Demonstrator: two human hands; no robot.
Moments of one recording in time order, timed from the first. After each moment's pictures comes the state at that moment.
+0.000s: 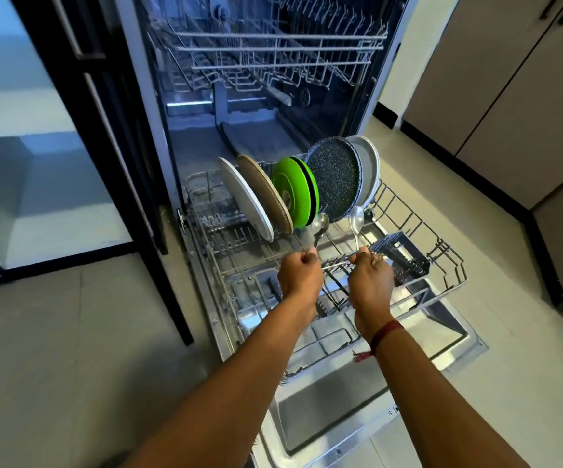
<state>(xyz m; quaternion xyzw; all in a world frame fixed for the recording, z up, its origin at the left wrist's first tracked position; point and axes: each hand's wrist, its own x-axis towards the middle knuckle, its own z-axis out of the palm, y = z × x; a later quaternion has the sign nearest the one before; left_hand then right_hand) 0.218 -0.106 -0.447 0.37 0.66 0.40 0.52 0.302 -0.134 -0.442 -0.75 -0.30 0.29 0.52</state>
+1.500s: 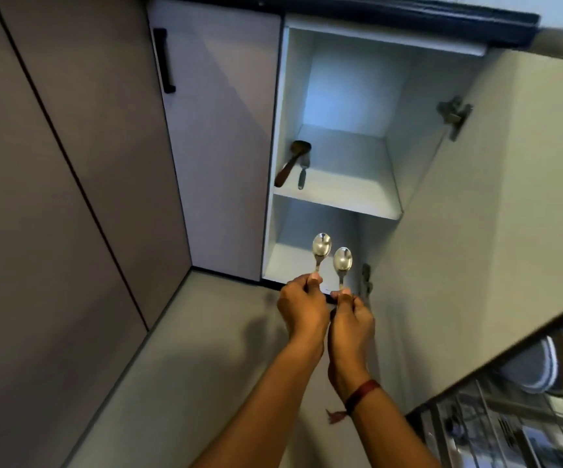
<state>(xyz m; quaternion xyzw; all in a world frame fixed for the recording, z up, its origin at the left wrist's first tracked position) -0.223 -0.145 -0.364 0.18 0.70 0.62 0.30 -0.171 -0.148 -0.388 -0.57 -0.45 0.48 0.48</state>
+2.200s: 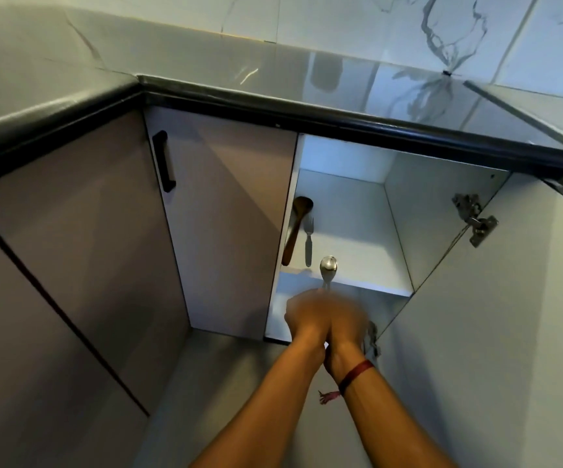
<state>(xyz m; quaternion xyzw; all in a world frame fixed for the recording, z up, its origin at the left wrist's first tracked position) -0.342 -0.016 -0.272 0.16 0.68 0.57 0.44 -0.304 -0.001 -0.289 -0.65 -0.38 0.48 0.45</state>
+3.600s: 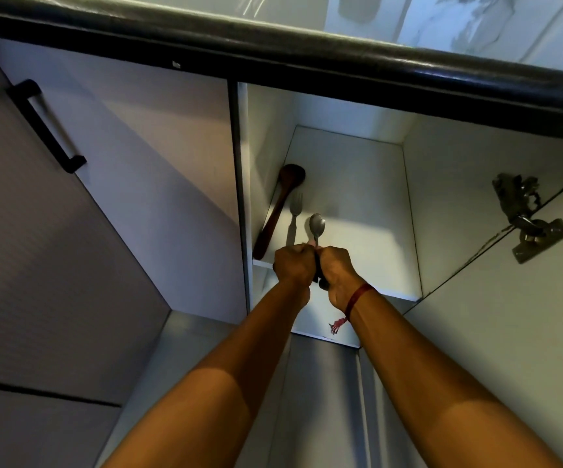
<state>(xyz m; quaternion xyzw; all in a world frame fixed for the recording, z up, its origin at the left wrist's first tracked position) -0.358 0.155 -0.322 0.12 0.75 0.52 0.40 -0.311 0.184 -0.311 -0.65 -0.44 0.58 0.22</state>
